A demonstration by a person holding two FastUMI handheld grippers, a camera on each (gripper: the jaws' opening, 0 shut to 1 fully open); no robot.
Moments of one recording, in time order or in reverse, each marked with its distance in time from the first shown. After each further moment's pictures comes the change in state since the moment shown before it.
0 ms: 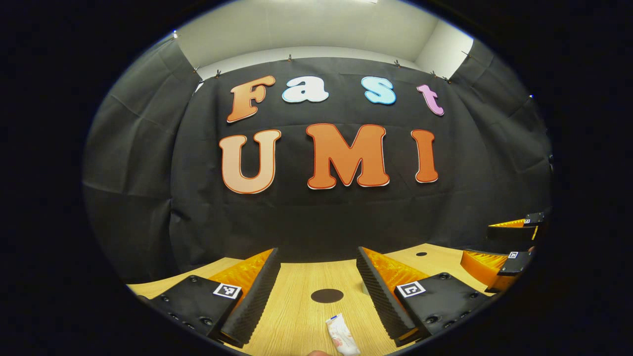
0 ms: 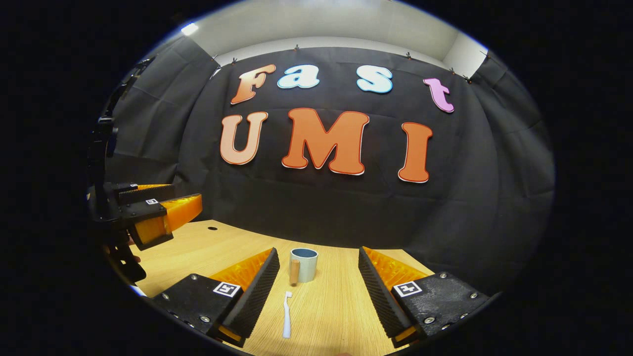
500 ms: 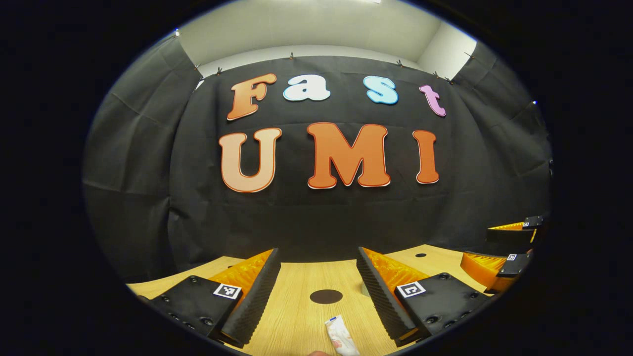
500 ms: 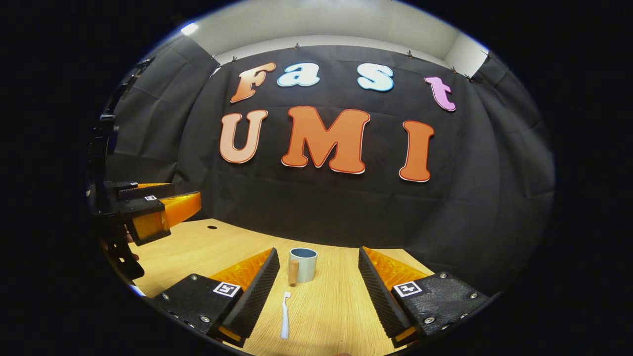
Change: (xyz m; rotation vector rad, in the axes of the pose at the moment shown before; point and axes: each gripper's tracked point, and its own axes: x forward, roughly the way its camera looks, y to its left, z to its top) left arm 0.010 0.000 -0.004 -0.024 0.044 -0.021; right arm 0.007 0.000 0.002 -0.007 0.018 0.016
